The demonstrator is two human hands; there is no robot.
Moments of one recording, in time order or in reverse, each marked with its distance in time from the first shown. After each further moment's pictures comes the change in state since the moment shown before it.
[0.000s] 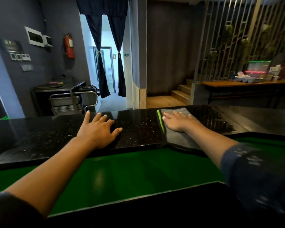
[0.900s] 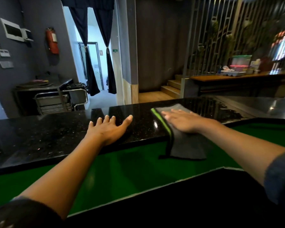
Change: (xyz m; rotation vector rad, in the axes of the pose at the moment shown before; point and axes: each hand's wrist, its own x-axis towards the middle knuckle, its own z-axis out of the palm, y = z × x) left_hand 0.001 -0.028 0.022 -0.403 -0.204 -0.111; right_hand -0.034 -0.030 0.020 0.055 0.005 -0.130
